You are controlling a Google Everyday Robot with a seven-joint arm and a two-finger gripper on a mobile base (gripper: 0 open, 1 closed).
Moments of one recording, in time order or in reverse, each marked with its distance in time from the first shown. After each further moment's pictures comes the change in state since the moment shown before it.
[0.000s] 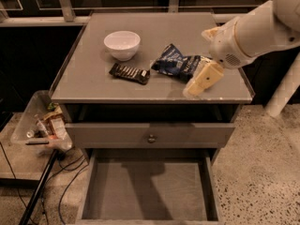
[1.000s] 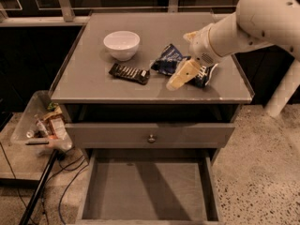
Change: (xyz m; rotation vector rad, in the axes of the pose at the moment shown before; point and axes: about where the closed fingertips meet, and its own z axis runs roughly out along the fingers) arm -0.007 -0.036 0.081 -0.036 -0.080 0.016
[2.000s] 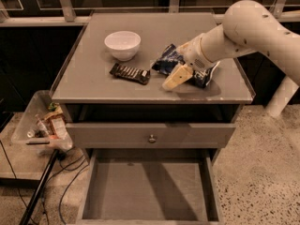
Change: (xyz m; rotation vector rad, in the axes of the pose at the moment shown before) arm 0.017 -0.011 0.052 -0.044 0.006 0.028
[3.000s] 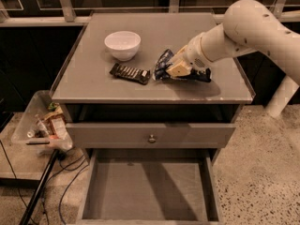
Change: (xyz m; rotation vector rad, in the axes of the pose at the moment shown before) arm 0.000 0.000 0.000 0.000 0.000 0.000
